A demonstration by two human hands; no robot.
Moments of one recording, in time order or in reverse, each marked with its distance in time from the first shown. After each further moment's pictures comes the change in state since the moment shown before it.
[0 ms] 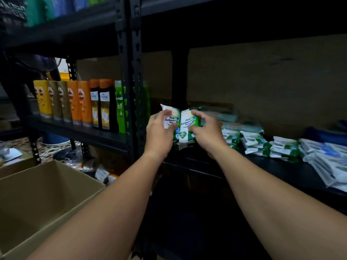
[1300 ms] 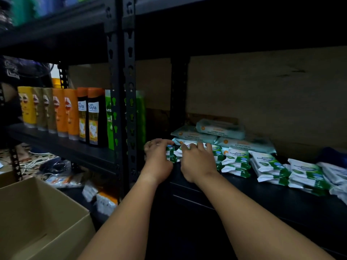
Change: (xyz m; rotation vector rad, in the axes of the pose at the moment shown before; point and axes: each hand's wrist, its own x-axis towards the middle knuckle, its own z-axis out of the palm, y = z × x) left_hand 0.034 -0.062 0.043 0.275 -0.280 -0.116; right_hand 0.042 0.046 0.045 -1.146 -0.228 -0.250
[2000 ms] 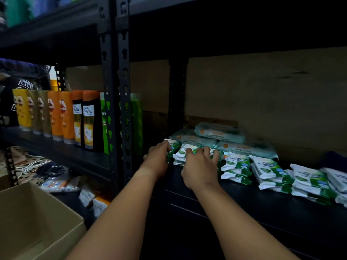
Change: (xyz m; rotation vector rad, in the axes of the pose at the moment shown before) left_hand 0.039 -0.011 0.010 0.172 -0.143 0.063; right_hand -0.003 0.002 0.001 0.092 0.045 0.144
